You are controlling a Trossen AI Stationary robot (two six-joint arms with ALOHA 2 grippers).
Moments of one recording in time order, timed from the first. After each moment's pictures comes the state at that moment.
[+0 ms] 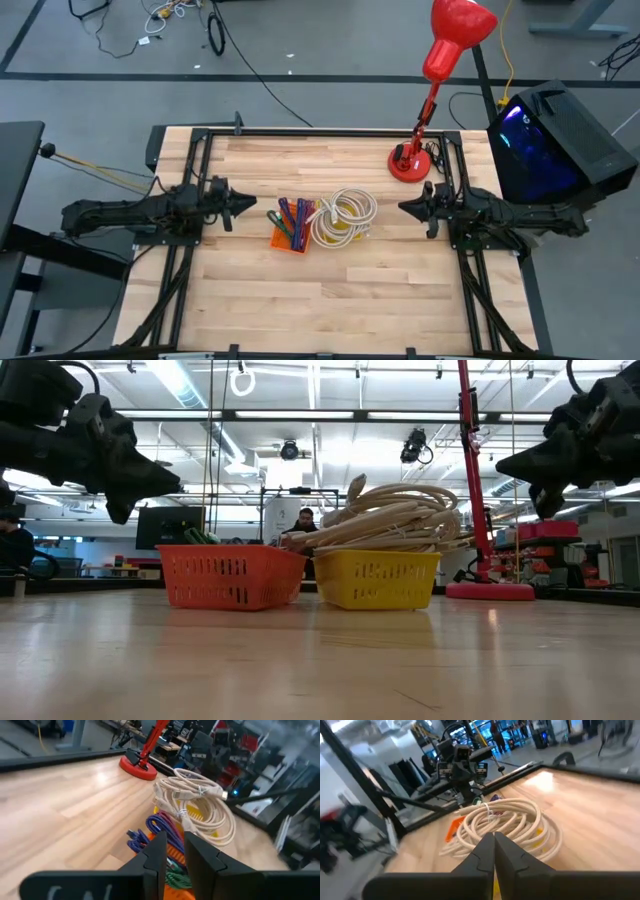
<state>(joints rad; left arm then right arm) 0.12 0.19 0.01 0.04 -0.13 -0.48 -0.03 0.08 0.02 0.02 0.07 0.43</state>
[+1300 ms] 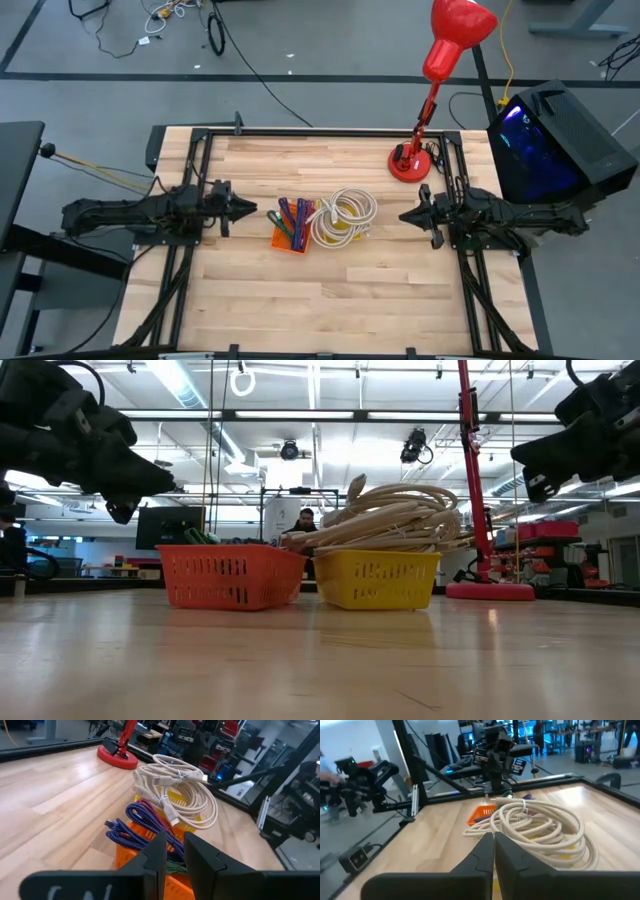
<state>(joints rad) 0.10 0.19 0.01 0.04 -0.03 -0.43 -0.02 0.09 0.02 0.04 -0.11 0.16</state>
